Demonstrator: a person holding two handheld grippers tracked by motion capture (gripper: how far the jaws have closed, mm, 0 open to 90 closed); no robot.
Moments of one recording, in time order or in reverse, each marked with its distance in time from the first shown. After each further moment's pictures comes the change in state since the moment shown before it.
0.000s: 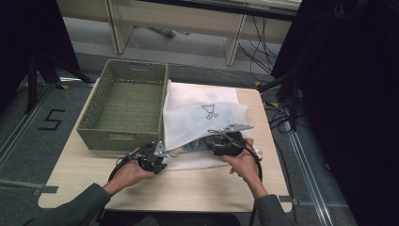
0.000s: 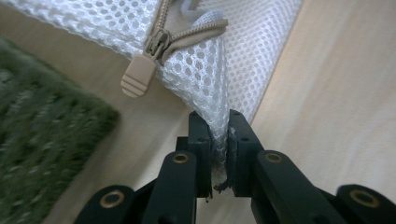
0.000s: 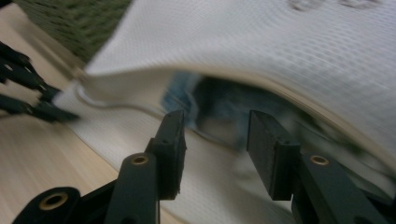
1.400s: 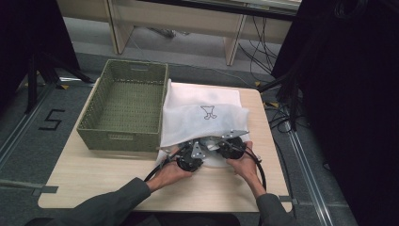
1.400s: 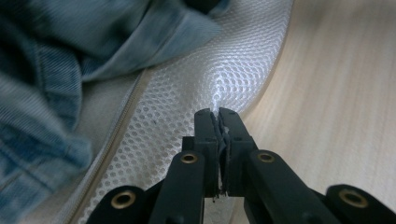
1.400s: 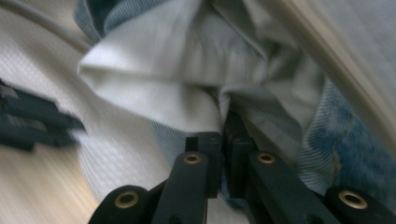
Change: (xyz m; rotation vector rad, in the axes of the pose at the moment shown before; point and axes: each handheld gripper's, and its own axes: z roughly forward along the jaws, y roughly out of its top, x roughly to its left) left arm -0.052 0.073 0.071 -0.172 -0.061 0.059; right arm -0.035 -0.037 0.045 0.108 -0.060 -0.073
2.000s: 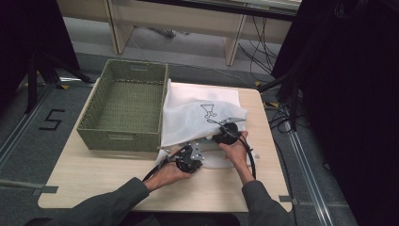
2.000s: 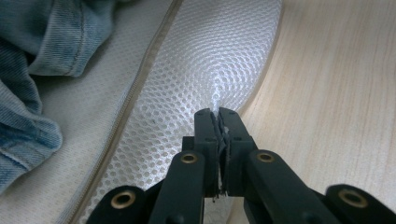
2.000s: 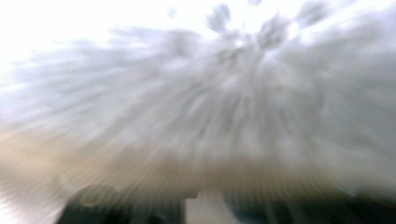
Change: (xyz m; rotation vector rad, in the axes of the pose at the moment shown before) left arm -0.002 -0.001 -0.005 0.021 -0.014 0.041; right arm -0.017 0.036 0.017 -0.043 -0.052 0.176
